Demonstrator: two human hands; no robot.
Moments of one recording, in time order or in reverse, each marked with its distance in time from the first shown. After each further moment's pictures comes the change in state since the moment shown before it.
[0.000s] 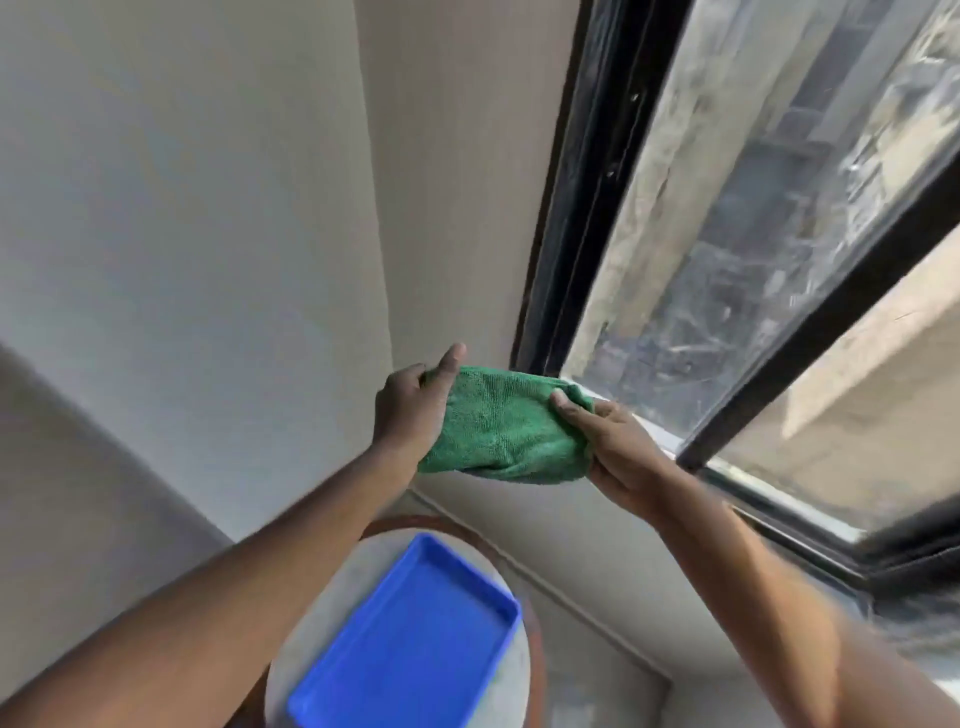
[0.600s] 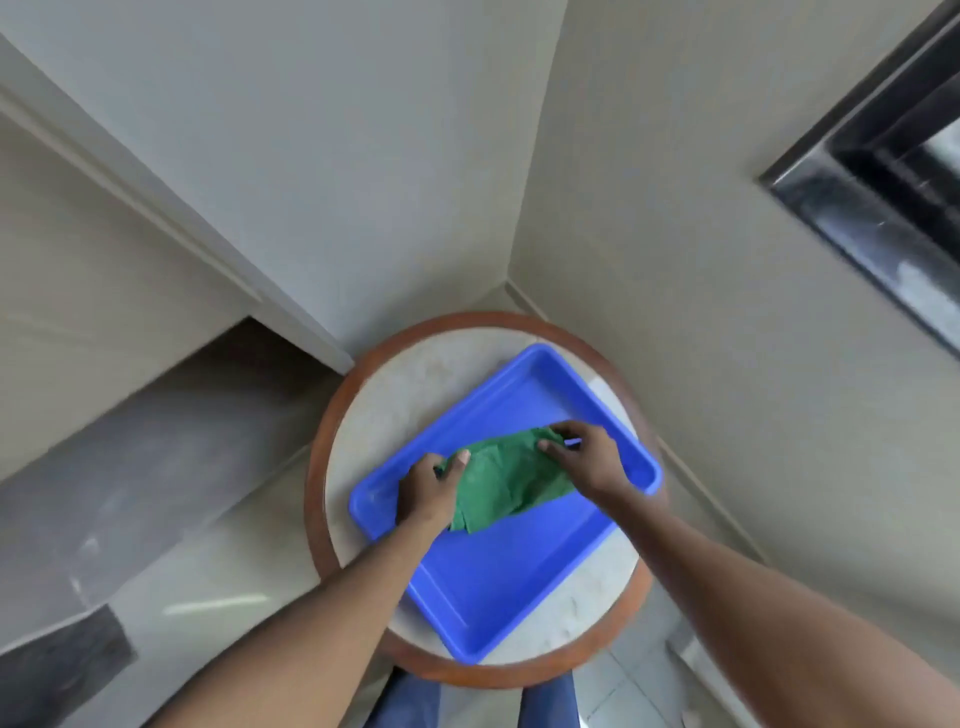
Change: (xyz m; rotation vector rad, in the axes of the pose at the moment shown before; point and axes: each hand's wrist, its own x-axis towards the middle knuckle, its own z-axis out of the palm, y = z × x) left_hand -0.074 -0.545 0.071 0.264 -0.106 -0.747; right_hand 0.156 0.503 -0.019 -0.927 0.002 0.340
